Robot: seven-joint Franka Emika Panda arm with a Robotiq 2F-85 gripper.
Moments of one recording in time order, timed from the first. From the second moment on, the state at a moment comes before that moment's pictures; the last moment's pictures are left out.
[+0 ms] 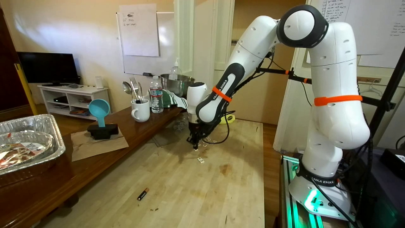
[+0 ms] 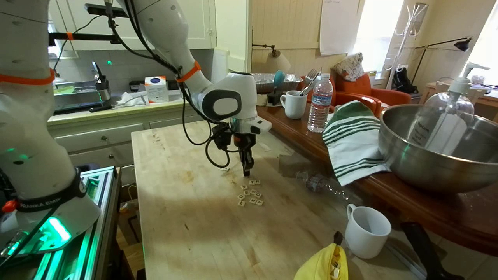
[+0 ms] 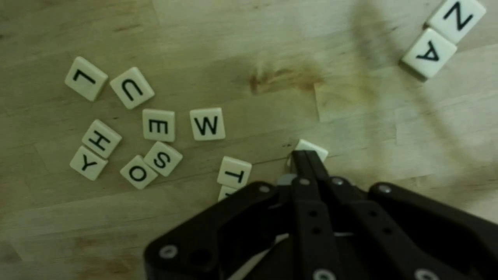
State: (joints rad) arm 0.06 0.29 -0.12 -2.33 -0.14 2.67 0.21
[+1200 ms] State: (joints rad) arm 0.11 0.25 -0.11 -2.39 -0.14 2.64 0.41
